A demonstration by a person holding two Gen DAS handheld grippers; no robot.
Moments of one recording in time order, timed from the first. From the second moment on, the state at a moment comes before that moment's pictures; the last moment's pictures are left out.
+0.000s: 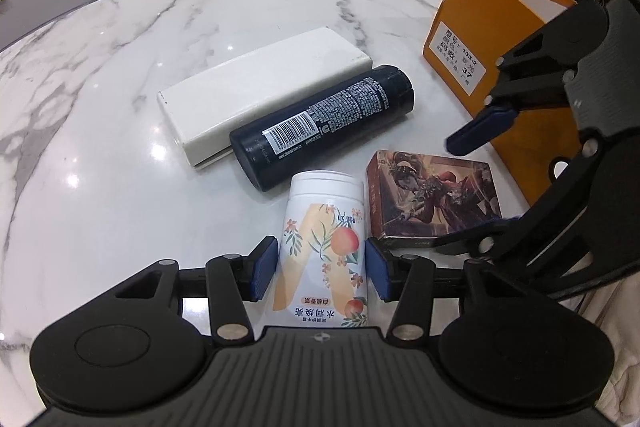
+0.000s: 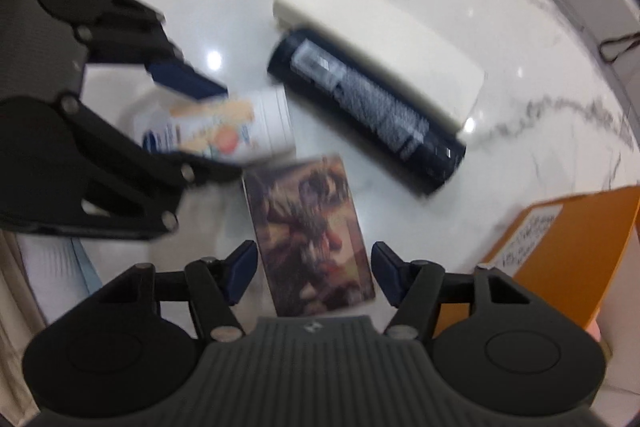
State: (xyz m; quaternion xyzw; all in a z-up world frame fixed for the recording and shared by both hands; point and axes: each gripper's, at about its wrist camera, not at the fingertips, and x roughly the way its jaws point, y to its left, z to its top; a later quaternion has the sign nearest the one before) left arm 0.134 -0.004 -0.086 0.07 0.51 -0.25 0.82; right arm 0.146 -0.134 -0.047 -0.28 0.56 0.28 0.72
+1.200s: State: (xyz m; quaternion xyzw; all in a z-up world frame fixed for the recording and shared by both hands) left arm 0.129 -0.013 -0.085 0.12 0.46 -0.20 0.86; right arm 0.106 -0.172 -0.066 -0.11 0.45 0.19 0.86
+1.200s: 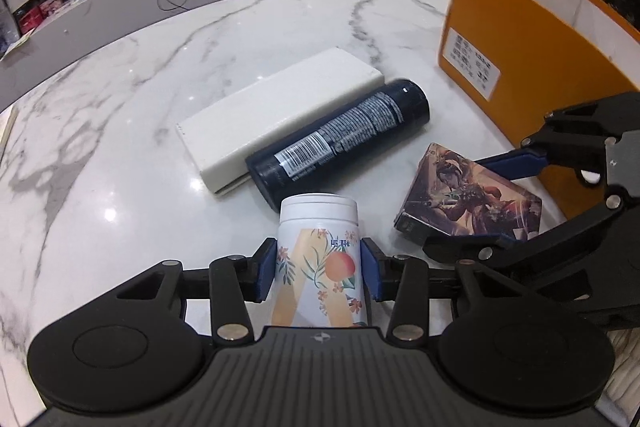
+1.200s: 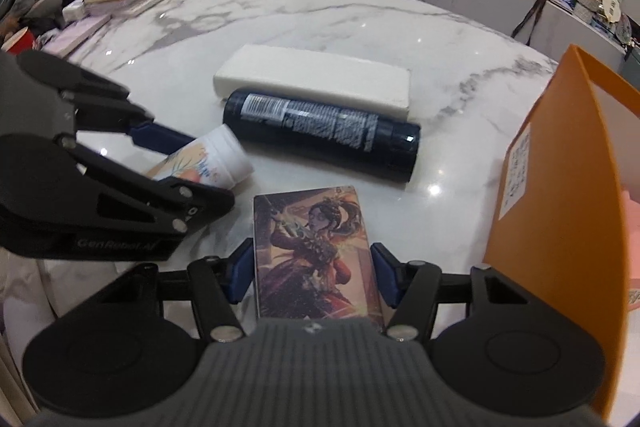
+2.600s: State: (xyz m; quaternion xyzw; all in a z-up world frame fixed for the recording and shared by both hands) left arm 0.138 -0.237 0.030 0.07 0.43 -0.29 0.85; right arm 0.102 -0.434 0.036 0.01 0.52 0.05 0.85
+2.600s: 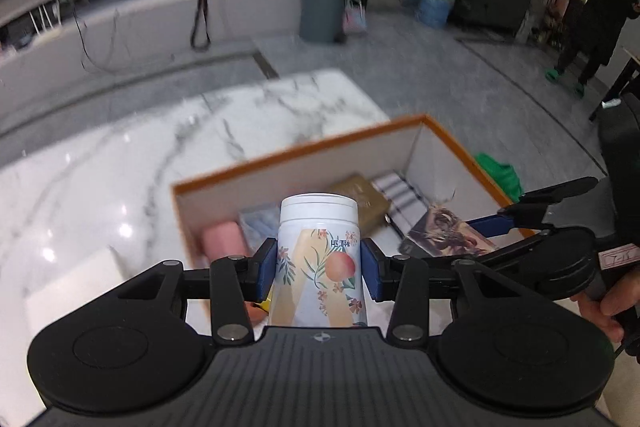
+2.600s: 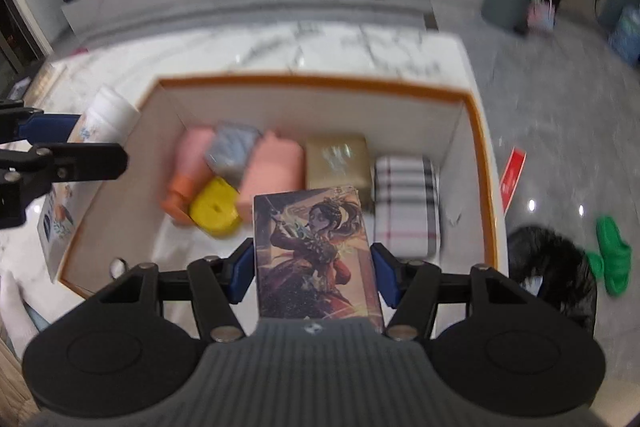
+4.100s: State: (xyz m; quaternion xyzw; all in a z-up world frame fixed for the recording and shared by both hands) left arm 0.185 -0.285 -0.072 -0.05 0.64 -0.20 0.74; right arm 0.128 -0.478 -0.005 0.08 0.56 0.02 0.83
